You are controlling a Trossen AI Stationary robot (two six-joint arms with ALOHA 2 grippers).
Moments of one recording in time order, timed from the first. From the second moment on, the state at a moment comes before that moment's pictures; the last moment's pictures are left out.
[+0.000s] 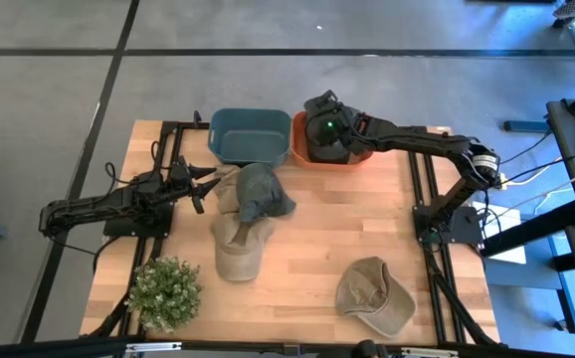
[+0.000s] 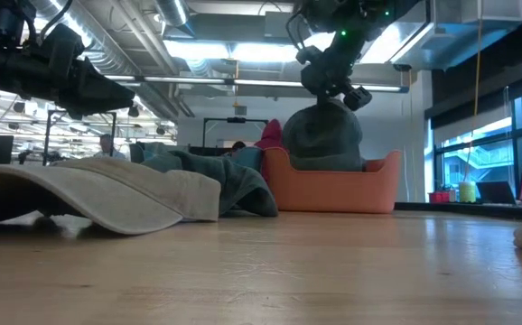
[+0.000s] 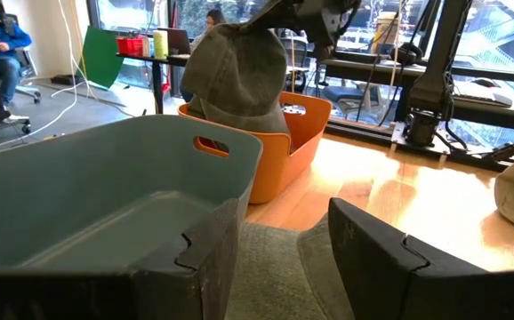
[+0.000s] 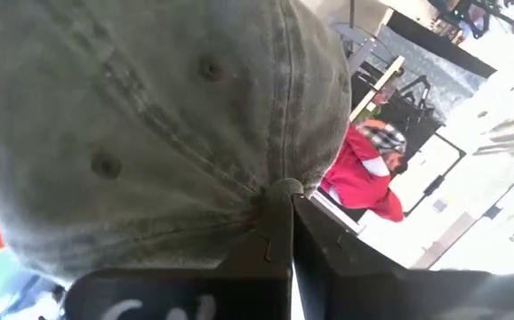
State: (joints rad) left arm 0.22 0.06 0.04 -0.04 -0.27 -0.12; right arm -0.41 1.64 1.33 -0.39 0.85 -1.58
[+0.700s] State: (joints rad) left arm 0.22 0.06 0.04 -0.04 -0.27 -0.12; right arm -0.35 1.64 1.33 -0.58 0.62 -1.38
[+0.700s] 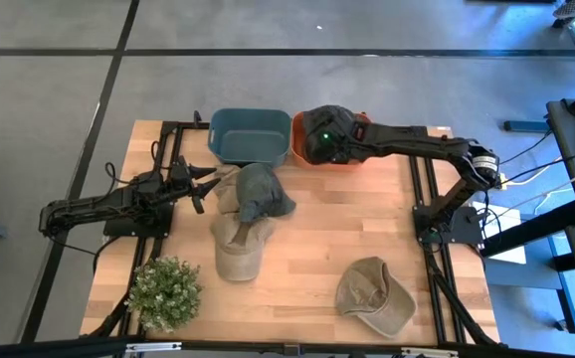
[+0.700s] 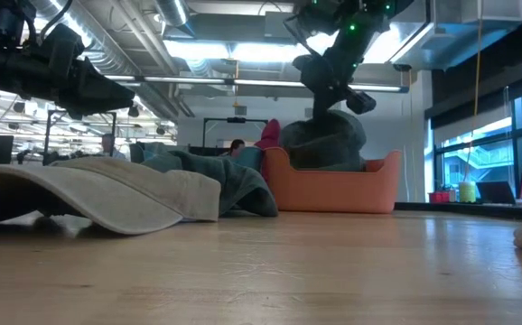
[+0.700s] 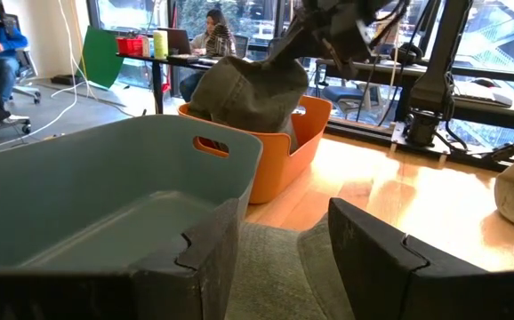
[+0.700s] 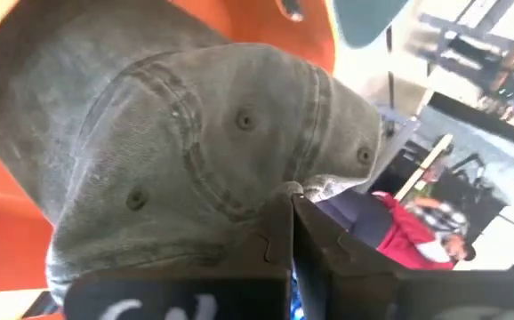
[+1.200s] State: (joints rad) left arm 0.22 0.06 0.04 -0.04 -0.27 -0.12; right arm -0.39 1.64 1.33 -0.57 0.68 -1.07
